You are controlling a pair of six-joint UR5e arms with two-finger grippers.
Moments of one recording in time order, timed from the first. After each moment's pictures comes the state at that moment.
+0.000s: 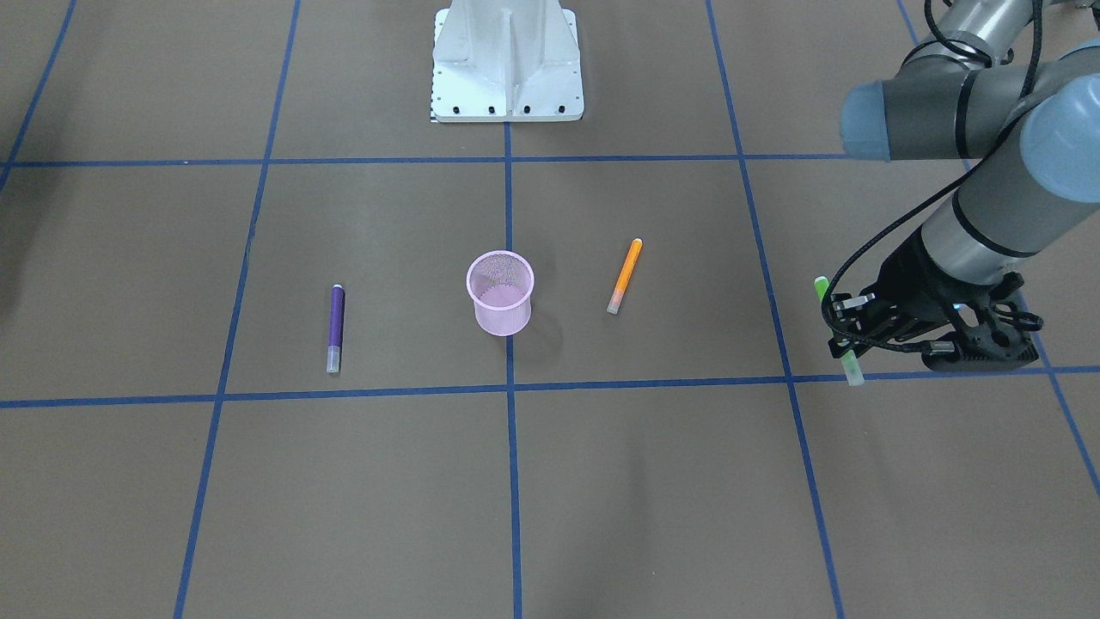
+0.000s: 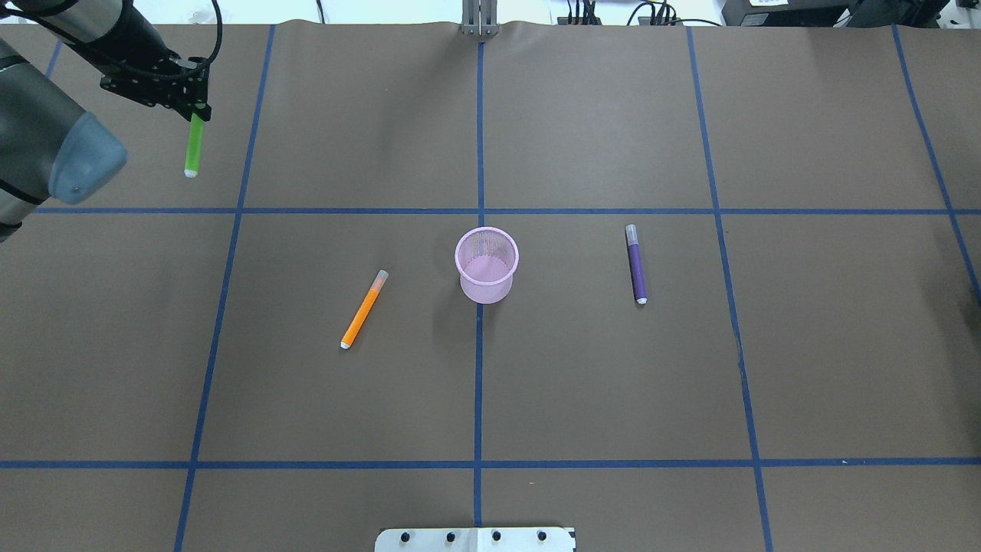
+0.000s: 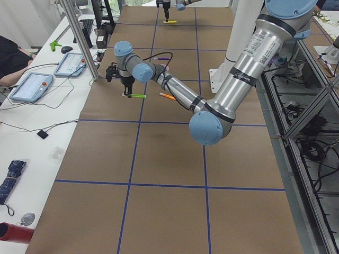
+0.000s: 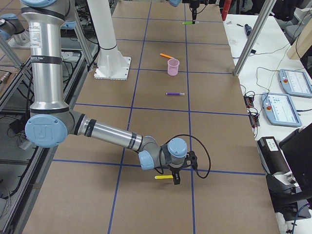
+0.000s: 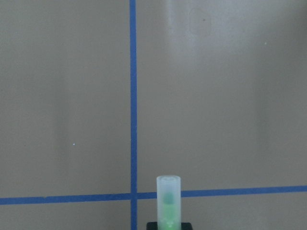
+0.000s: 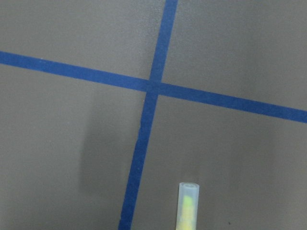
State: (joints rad) left arm -1.08 -2.12 -1.63 -1.62 -2.23 -0.80; right arm 1.35 -1.57 1.22 -0.98 2.29 0.15
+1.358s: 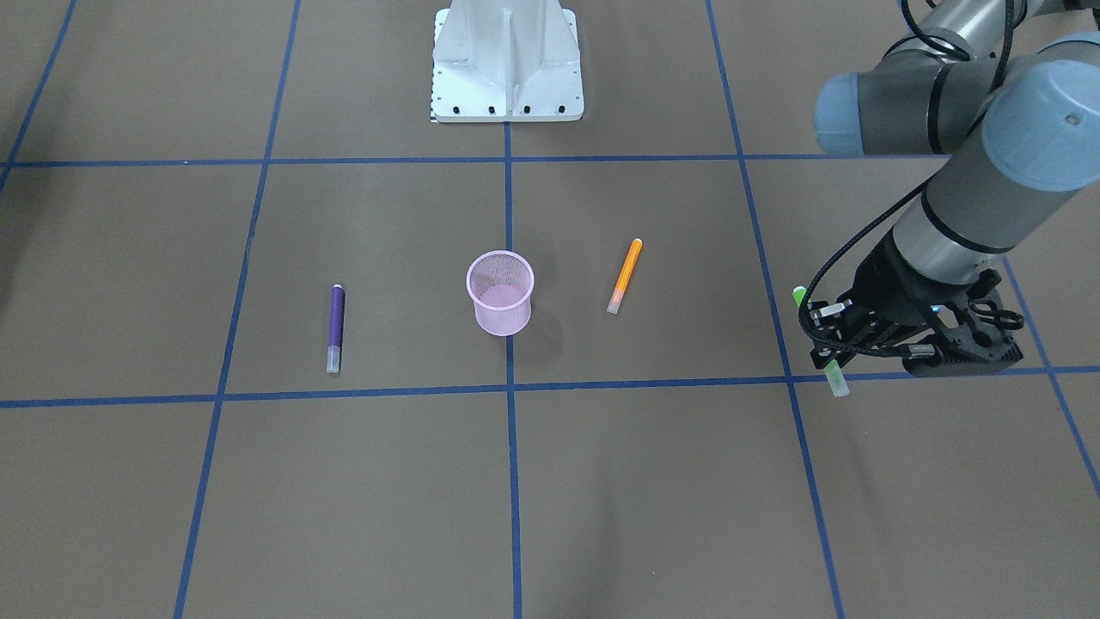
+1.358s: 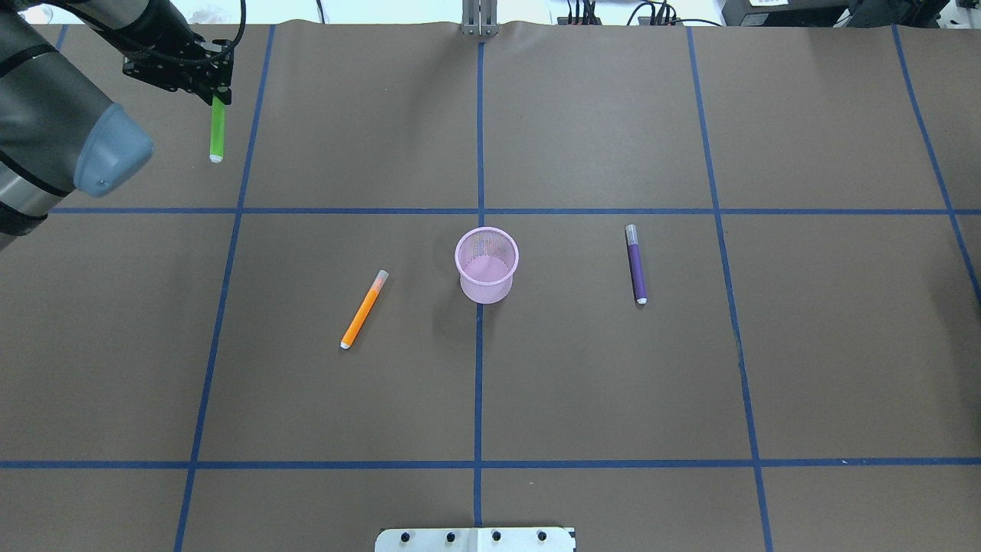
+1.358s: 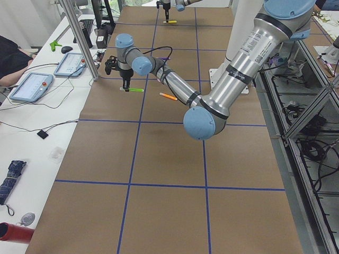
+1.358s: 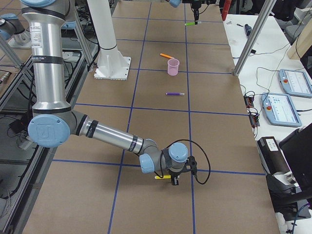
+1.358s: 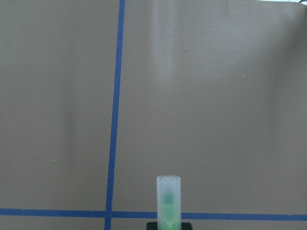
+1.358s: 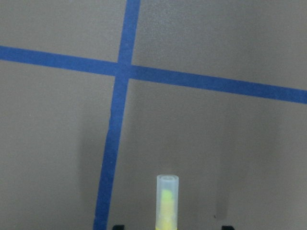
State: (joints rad) left arm -1.07 -2.16 -1.62 -1.62 -2.19 -0.85; right arm 1.35 -1.55 1.16 -0.98 2.29 0.17
